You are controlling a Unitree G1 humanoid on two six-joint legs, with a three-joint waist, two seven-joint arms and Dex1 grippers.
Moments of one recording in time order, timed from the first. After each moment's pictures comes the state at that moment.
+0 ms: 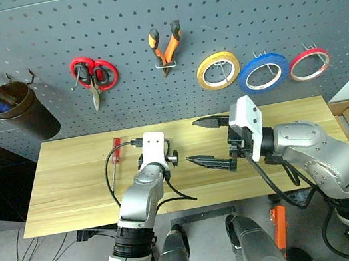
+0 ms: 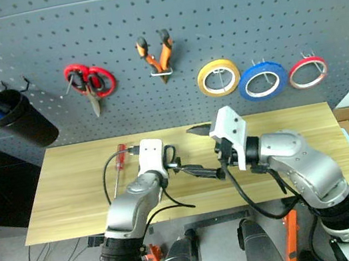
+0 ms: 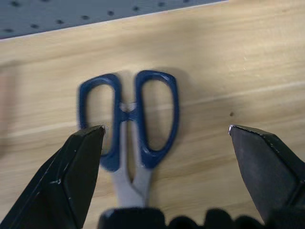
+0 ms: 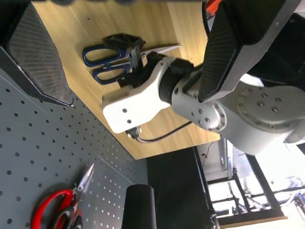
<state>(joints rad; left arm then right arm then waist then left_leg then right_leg) -0.39 0.13 -0.11 -0.10 -0.13 0.91 0.14 -0.46 -0.48 0.19 -0.51 0.45 0.65 0.77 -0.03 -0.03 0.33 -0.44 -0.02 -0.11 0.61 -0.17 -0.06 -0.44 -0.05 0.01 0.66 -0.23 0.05</state>
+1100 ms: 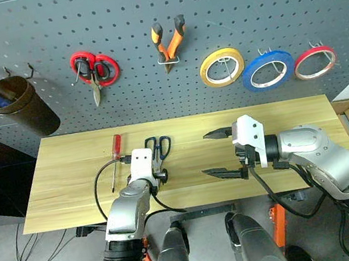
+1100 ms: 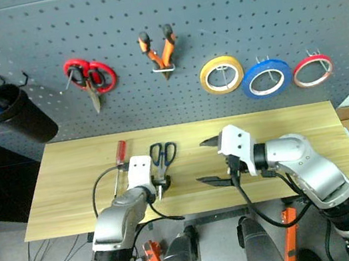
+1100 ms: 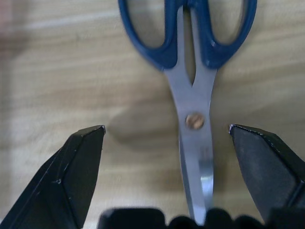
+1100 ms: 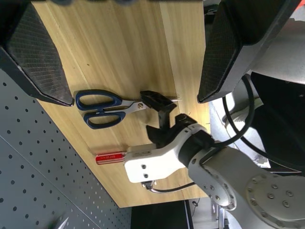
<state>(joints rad) -0.34 0.17 -0.03 -0.04 -0.08 0.97 -0.02 -0.41 -0.58 0.26 -0.41 0.30 0.49 0.89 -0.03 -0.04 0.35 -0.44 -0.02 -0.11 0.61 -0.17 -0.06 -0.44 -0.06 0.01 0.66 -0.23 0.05</state>
